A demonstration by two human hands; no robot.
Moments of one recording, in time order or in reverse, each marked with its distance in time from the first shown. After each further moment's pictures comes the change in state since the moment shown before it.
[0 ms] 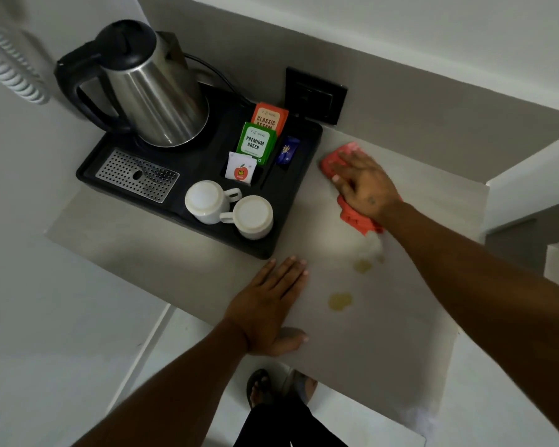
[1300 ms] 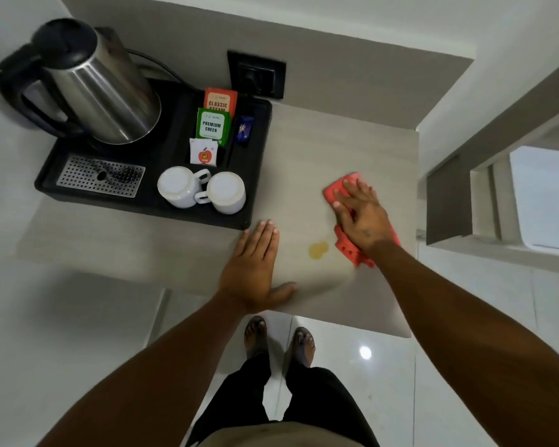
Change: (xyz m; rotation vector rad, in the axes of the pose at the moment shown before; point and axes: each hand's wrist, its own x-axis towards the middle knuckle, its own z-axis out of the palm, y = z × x) left_hand -0.008 0.004 0.000 0.023 0.124 -0.061; right_hand -0.170 -0.062 0.010 0.181 0.174 0.447
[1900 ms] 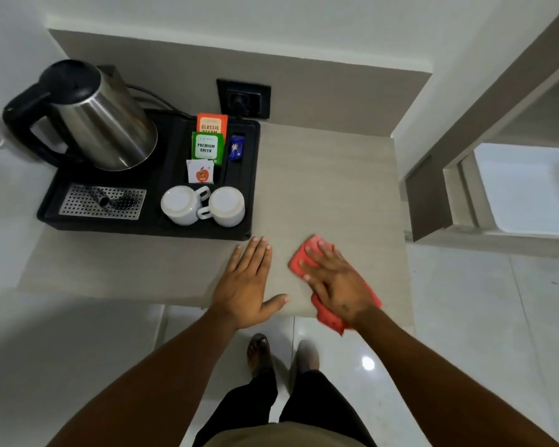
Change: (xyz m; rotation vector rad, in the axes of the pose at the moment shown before) left_hand -0.020 -0.025 0.002 0.122 -0.046 0.089; right_hand -0.119 -0.057 0.033 -0.021 -0.083 -0.211
